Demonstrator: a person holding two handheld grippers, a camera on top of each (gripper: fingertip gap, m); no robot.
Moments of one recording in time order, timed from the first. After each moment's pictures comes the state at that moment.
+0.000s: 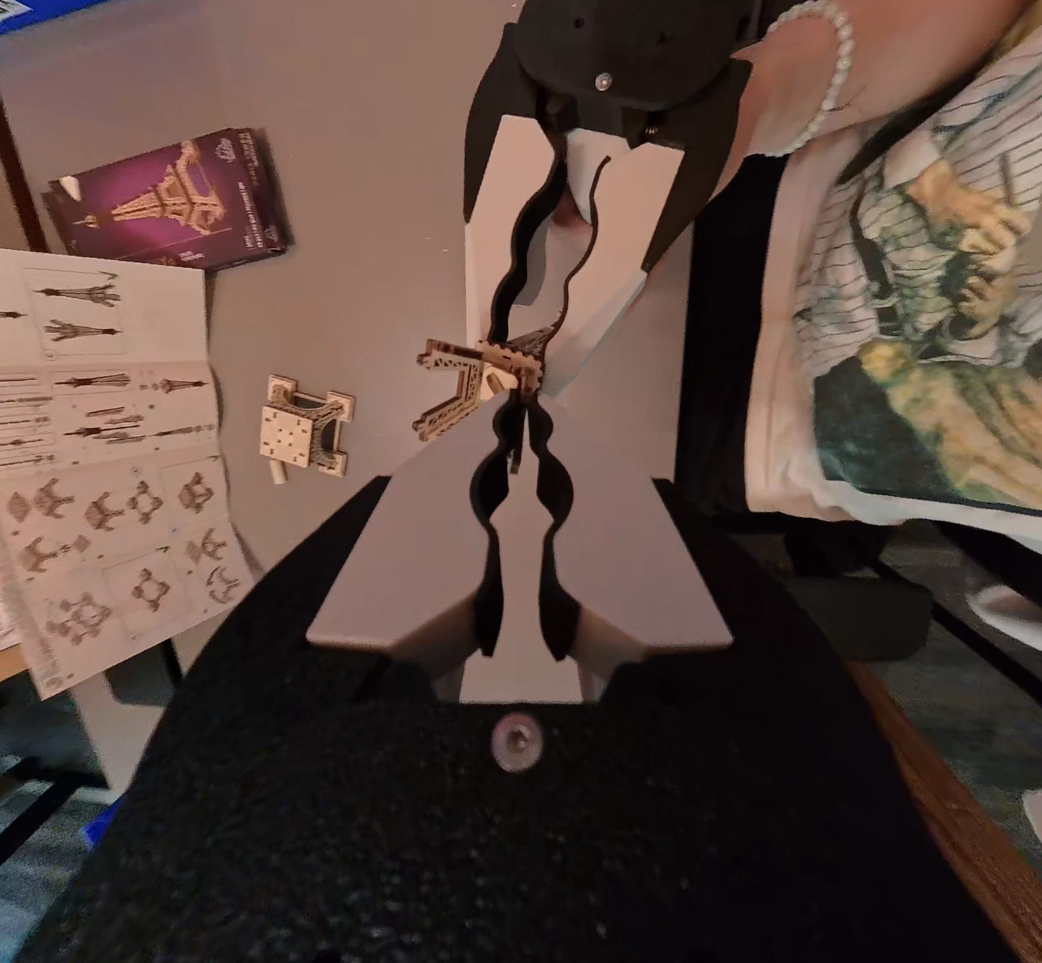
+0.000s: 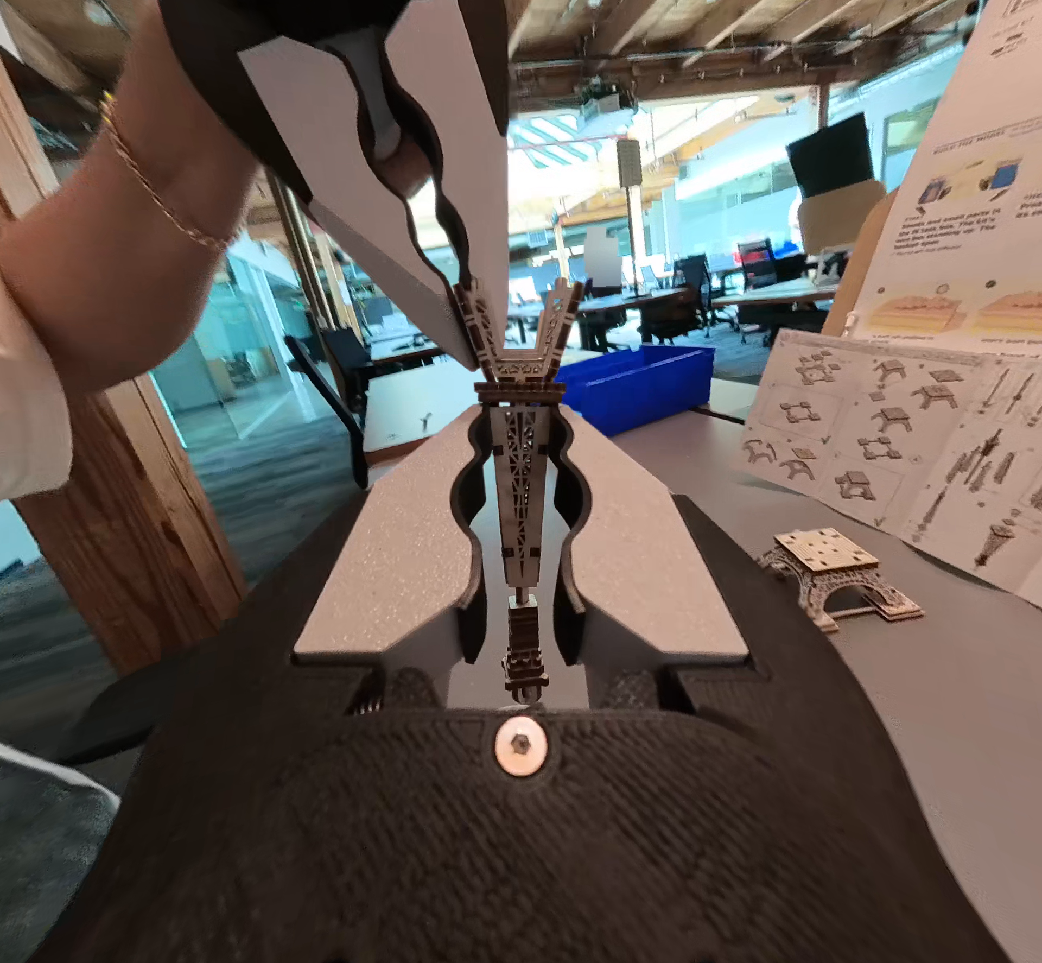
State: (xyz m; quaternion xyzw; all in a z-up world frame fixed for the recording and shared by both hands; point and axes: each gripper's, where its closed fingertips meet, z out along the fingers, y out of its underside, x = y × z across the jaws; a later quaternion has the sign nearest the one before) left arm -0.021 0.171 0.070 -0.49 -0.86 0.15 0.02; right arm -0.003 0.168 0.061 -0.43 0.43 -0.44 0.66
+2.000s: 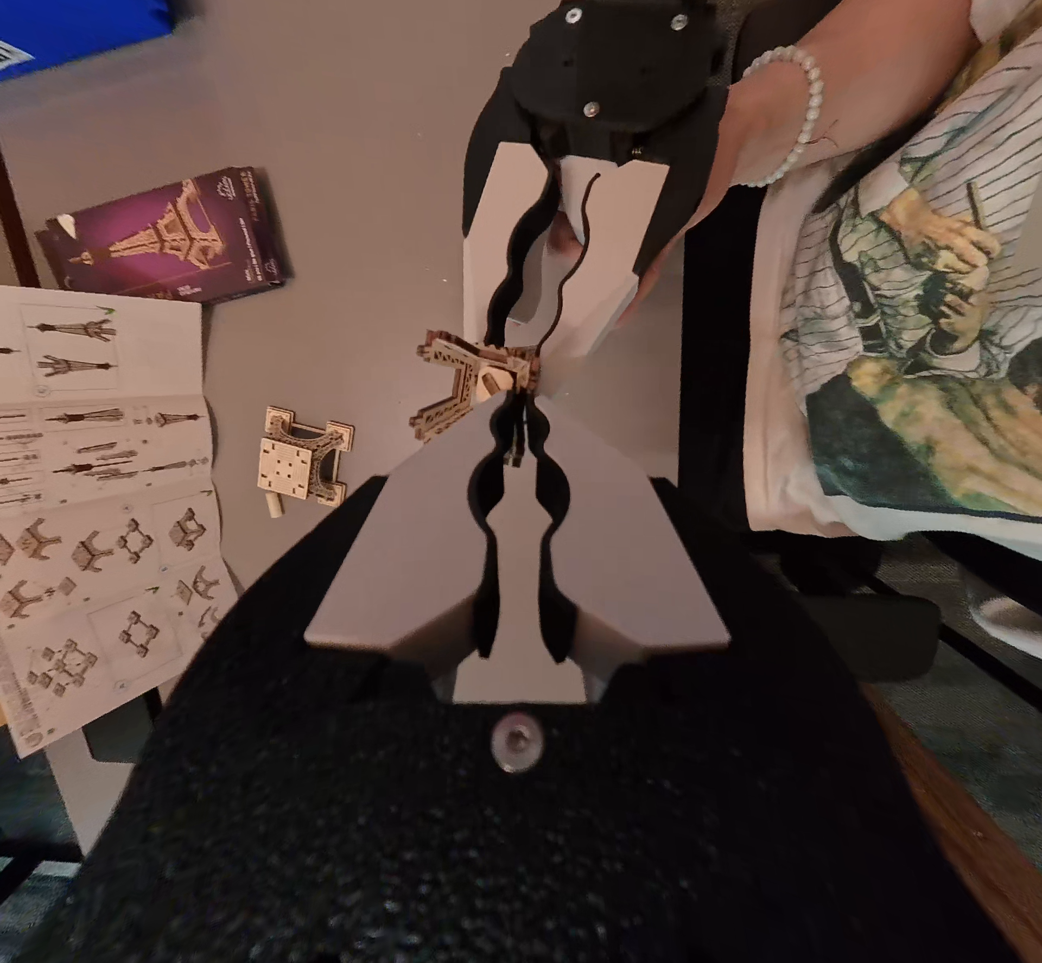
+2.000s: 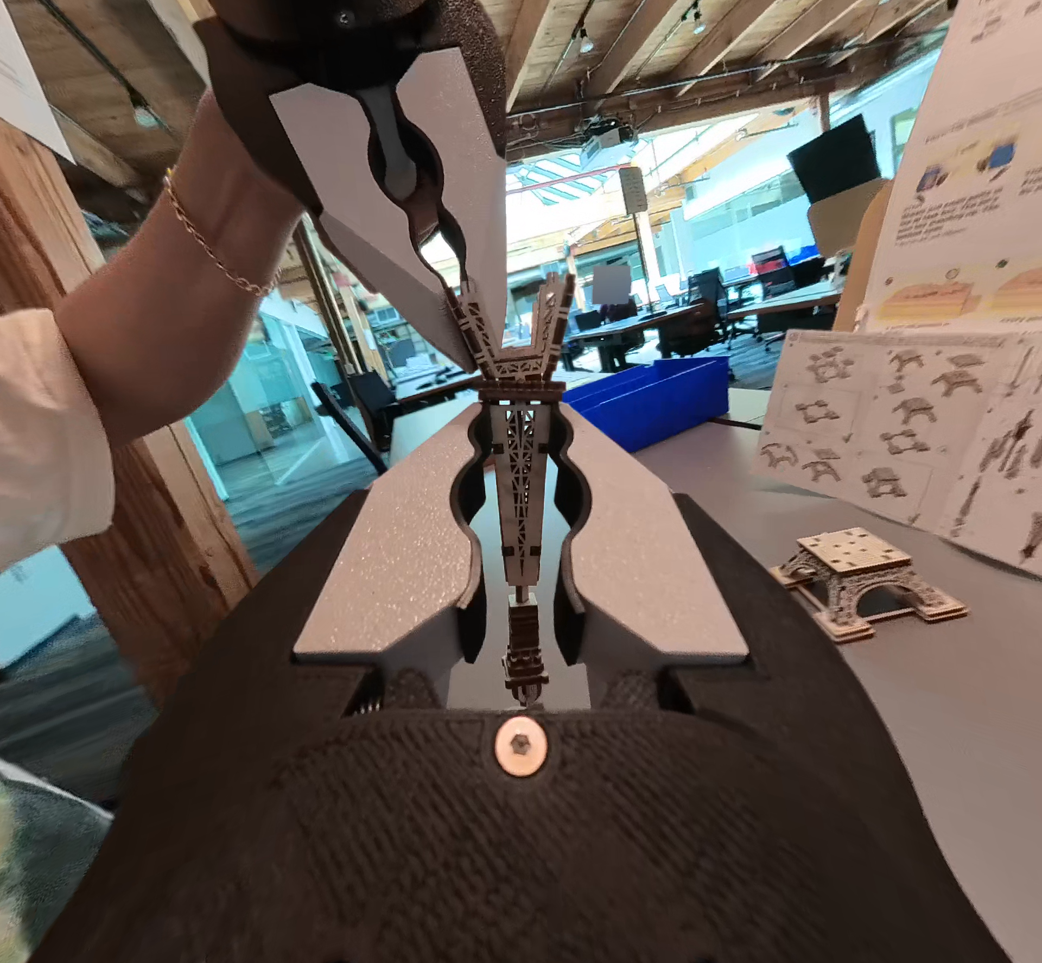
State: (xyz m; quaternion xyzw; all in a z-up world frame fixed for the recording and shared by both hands) left arm -0.021 0.160 0.070 -0.50 -0.85 0.17 0.06; right arm -0.005 0.157 0.062 -0.39 0.43 -0.42 0.69
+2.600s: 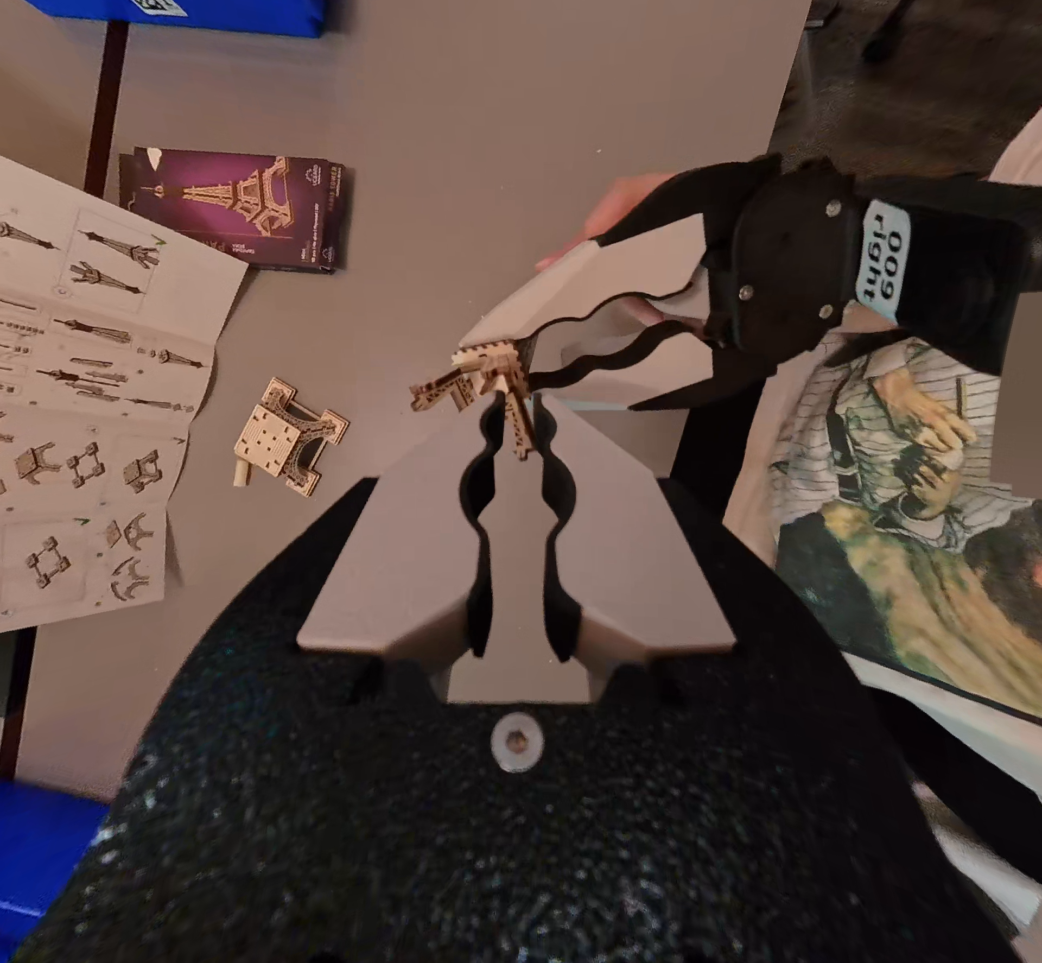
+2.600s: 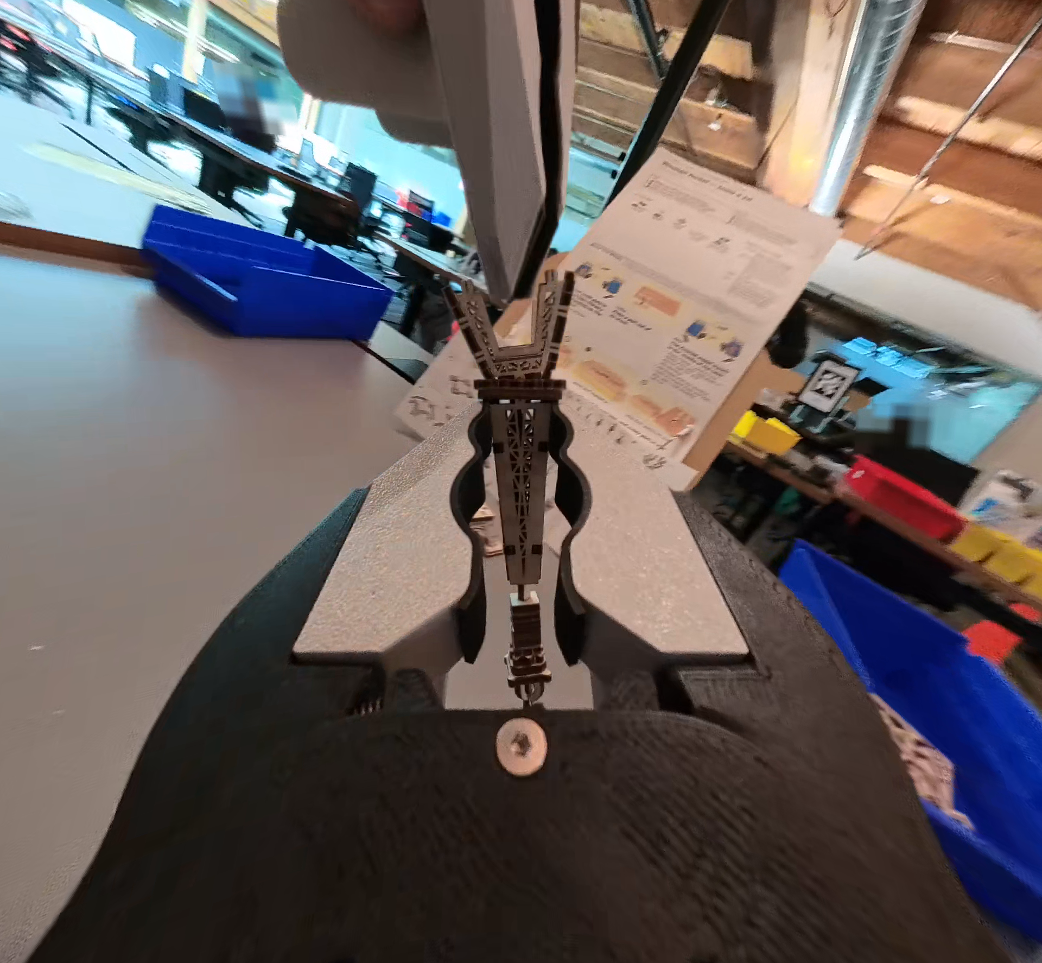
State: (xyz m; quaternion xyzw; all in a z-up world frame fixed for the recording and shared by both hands) left arm -0.027 0.146 0.077 -0.36 -0.90 0.25 0.06; right arm -0.007 0.124 0.055 -0.47 0.44 -0.71 0.28
